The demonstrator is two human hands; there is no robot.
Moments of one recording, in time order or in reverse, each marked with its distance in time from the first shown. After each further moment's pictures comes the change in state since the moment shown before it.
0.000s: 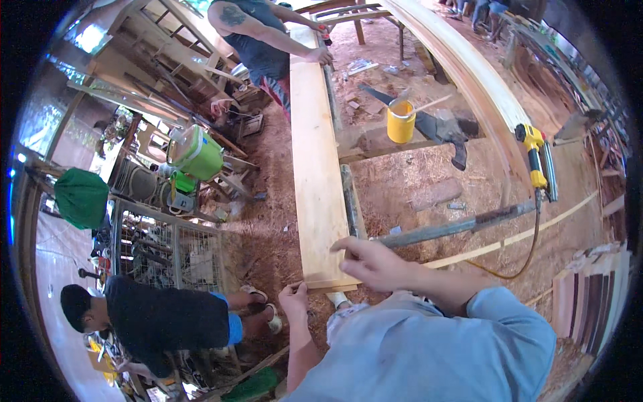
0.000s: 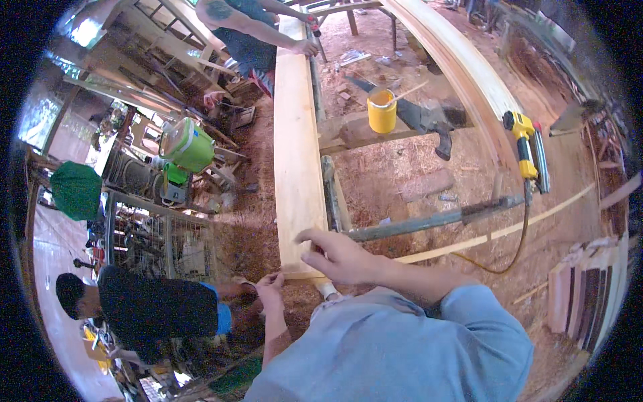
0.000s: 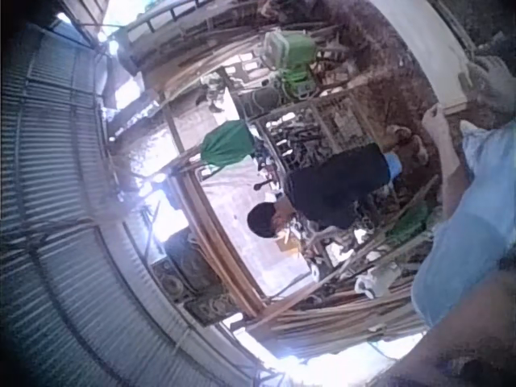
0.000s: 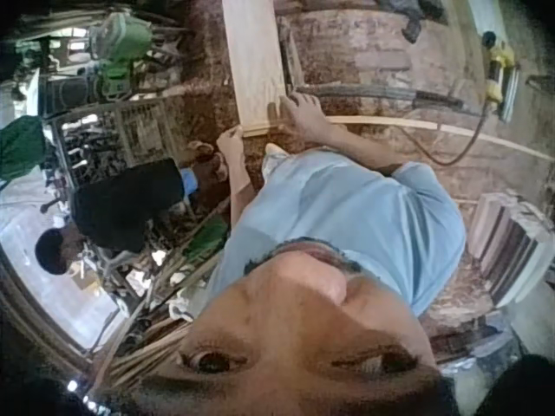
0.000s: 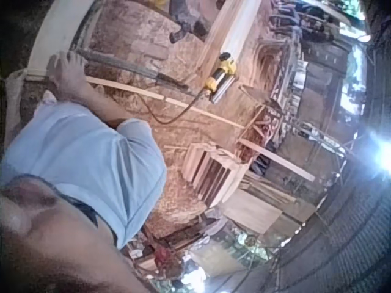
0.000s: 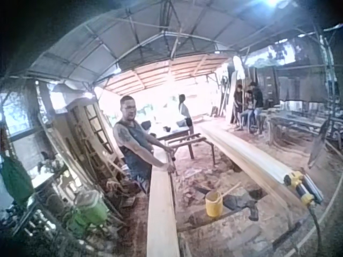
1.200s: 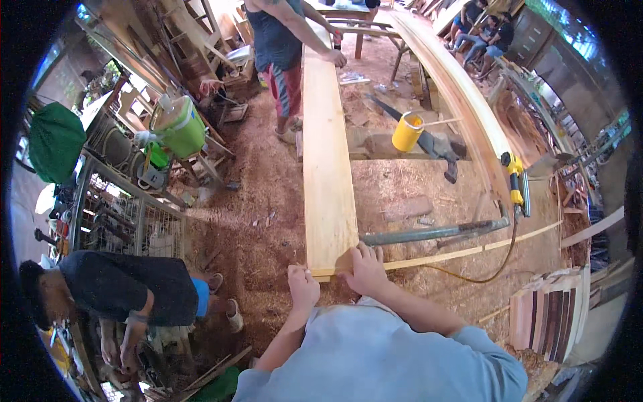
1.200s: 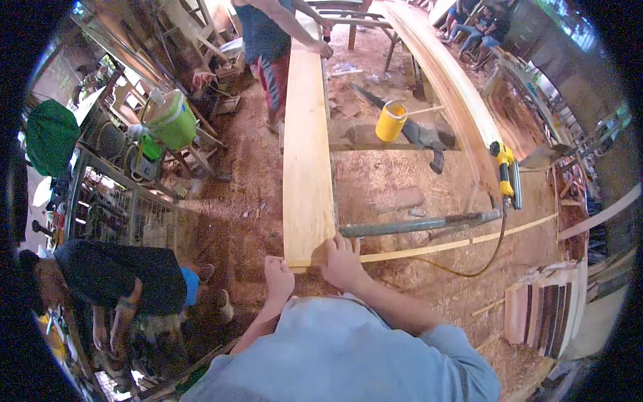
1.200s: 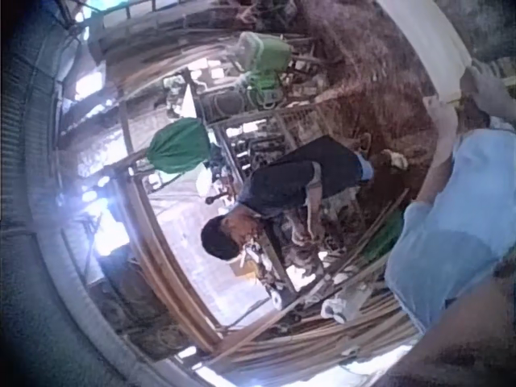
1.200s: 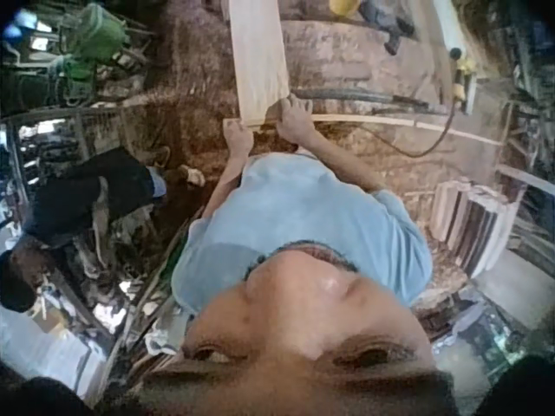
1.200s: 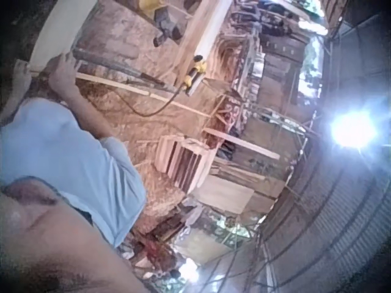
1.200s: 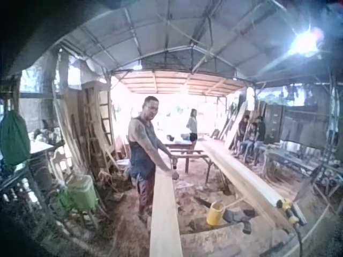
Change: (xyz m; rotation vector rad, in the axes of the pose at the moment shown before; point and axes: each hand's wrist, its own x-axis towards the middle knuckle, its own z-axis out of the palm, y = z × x) left_hand 0.010 -0.024 0.004 0.329 -0.077 0.618; right_hand -0.004 0.132 0.107 -1.218 0.320 0.233
